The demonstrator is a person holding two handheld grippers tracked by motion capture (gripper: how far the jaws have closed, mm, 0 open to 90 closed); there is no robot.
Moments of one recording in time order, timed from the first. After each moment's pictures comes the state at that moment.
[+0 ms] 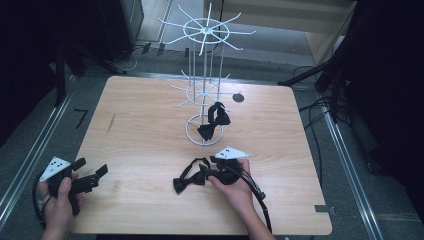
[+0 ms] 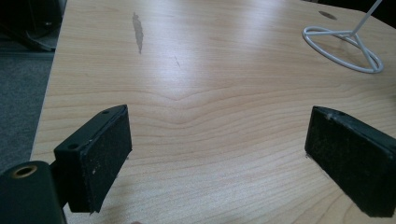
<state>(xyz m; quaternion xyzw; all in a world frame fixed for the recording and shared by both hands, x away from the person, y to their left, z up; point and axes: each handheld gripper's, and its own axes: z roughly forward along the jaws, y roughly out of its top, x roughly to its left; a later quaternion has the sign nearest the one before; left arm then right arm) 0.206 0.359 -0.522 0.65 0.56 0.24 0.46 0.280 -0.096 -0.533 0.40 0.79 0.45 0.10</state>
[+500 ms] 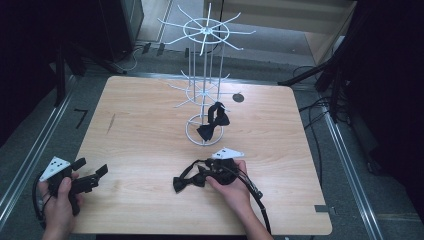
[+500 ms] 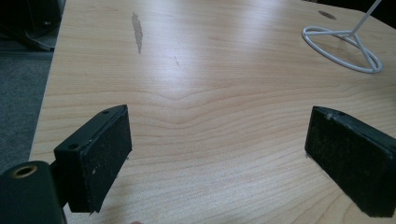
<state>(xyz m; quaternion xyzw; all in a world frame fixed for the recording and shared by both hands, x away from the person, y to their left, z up) 0.206 0.359 -0.523 0.65 0.56 0.24 0.46 0.283 -0.090 -0.542 0.41 0.80 0.43 0.09</state>
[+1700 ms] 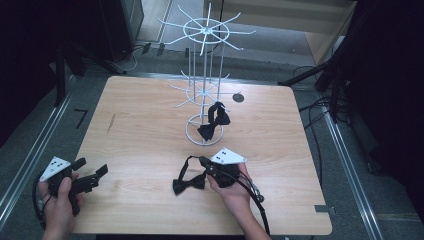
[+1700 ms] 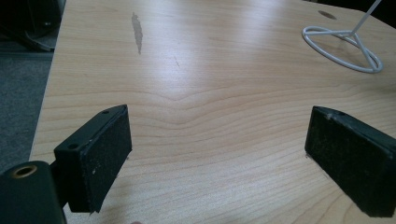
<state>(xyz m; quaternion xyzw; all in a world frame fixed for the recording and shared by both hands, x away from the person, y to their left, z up) 0.207 0.359 -0.522 0.65 0.56 0.24 0.46 0.261 -0.086 -0.505 0.34 0.79 0.49 0.16</state>
